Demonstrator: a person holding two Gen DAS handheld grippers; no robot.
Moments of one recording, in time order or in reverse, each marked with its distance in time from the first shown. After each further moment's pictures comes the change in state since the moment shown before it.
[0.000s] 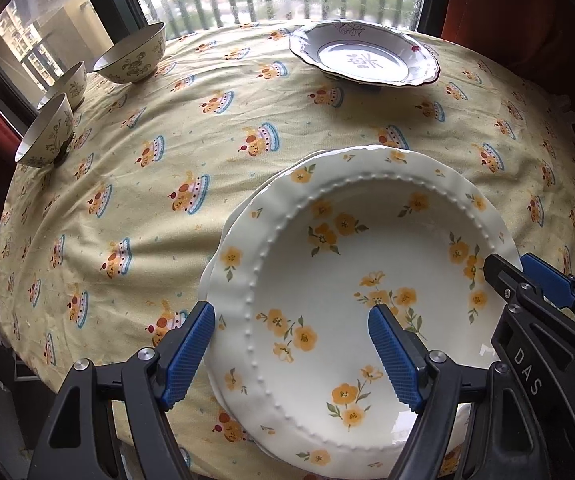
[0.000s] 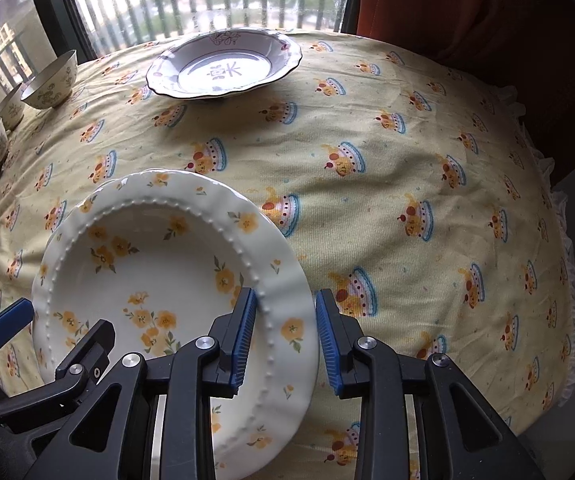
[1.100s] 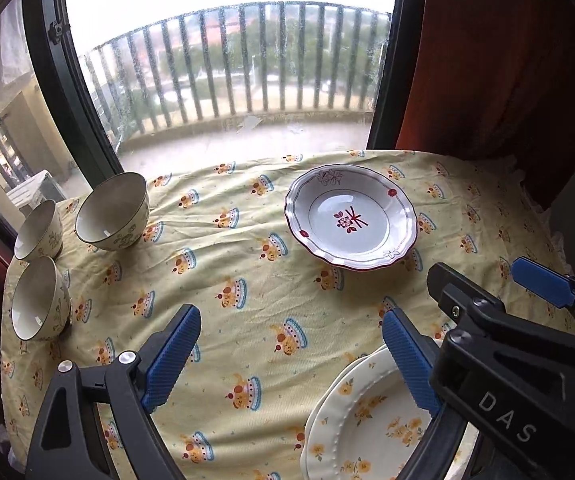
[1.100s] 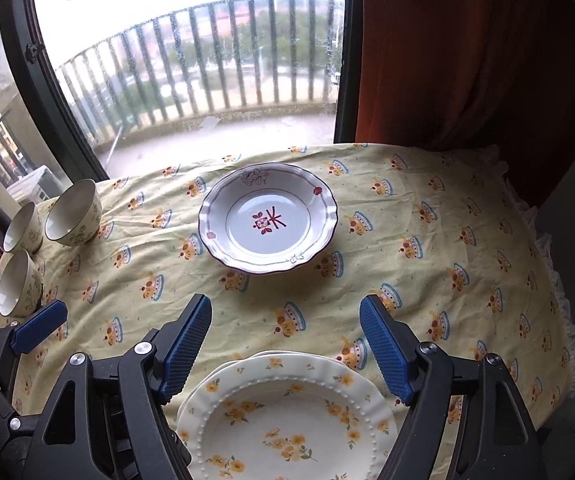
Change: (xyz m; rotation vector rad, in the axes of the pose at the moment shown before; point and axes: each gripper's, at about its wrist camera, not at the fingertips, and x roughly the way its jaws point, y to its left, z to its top) left arm -0.059 0.053 0.128 0.185 -0.281 -0.180; right arm -0.080 0.058 0.114 0.185 -0.213 -0.015
